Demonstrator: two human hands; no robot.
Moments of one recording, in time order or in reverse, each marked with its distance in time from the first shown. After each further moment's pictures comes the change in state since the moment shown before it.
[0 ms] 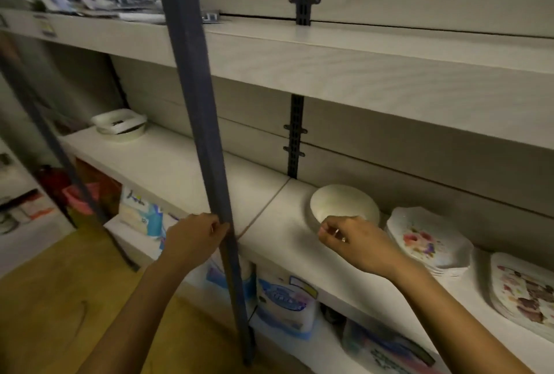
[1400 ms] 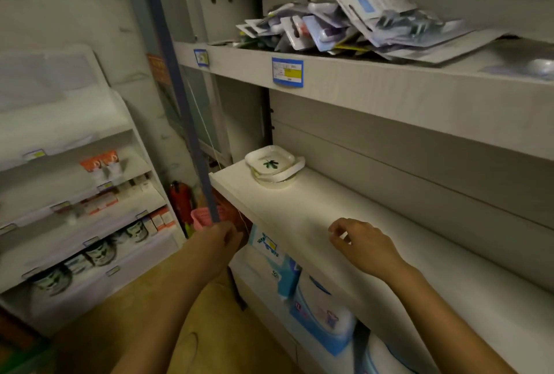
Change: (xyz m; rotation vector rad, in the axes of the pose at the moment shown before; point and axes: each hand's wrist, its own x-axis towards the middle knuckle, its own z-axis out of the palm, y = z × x) left_hand 0.173 -0.425 -0.157 -0.032 0.192 -0.225; right_hand 0.414 -0.329 0.157 0.035 -0.022 -0.148
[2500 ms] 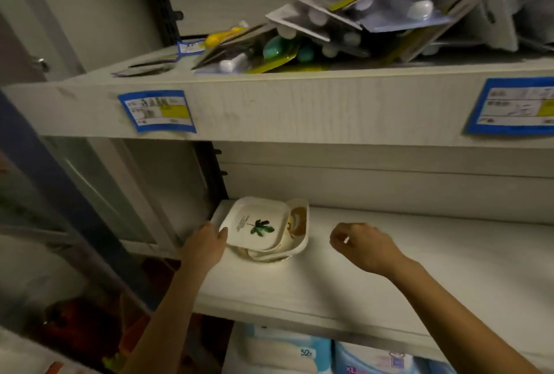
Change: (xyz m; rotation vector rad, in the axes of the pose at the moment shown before) left_hand 0.410 -0.112 0.056 0.019 -0.253 0.219; right_hand 0.235 -0.069 0.058 -0.072 0.164 0.558
